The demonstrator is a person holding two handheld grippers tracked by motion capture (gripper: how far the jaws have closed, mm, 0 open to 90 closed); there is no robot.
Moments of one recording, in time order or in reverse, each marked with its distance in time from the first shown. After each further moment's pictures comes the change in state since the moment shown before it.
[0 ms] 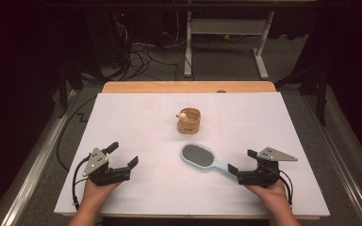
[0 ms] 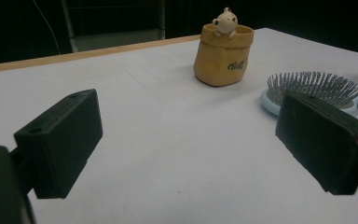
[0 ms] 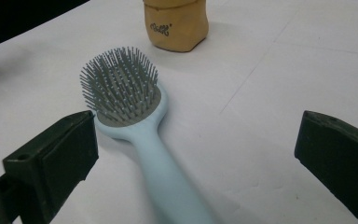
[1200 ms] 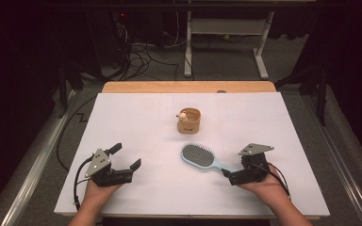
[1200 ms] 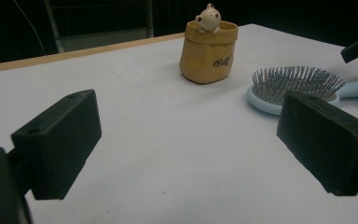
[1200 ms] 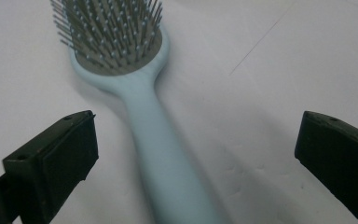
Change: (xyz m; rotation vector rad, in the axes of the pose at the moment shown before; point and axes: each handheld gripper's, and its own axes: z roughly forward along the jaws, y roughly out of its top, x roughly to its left) left arm -0.005 0.000 0.002 0.005 -0.050 0.024; right arm 0.013 0.016 0.025 0.325 -0.053 -0.168
